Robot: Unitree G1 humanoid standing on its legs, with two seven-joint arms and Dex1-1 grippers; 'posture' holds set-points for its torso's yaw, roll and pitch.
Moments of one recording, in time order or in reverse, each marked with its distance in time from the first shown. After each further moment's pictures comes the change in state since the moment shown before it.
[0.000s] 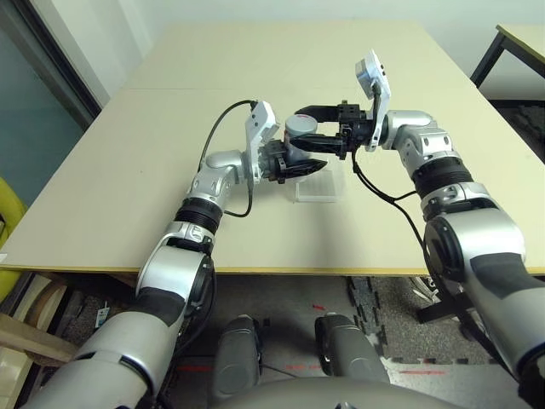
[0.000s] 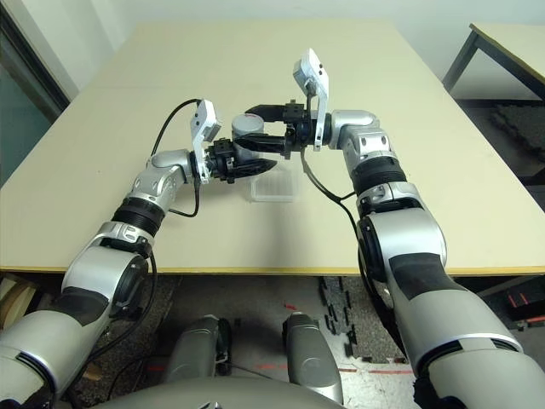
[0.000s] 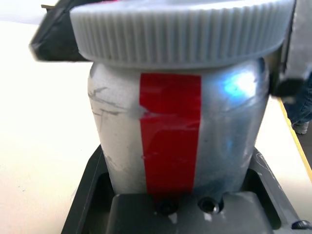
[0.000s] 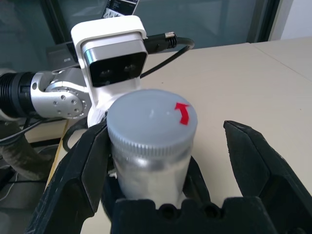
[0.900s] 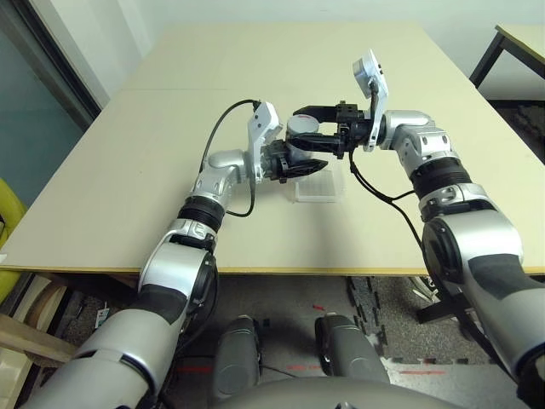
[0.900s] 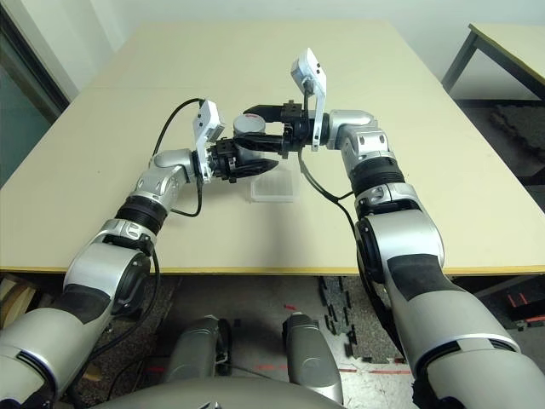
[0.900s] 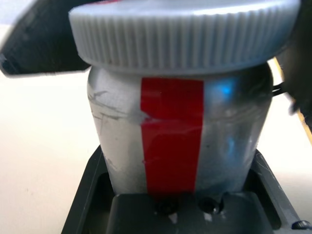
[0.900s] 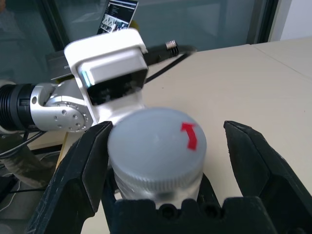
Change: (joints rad) left arm -0.026 -0.018 -0.001 0.083 0.042 -0.079 0.032; right arm -0.004 0.048 -0.008 -0.020 0.001 0.035 -0.033
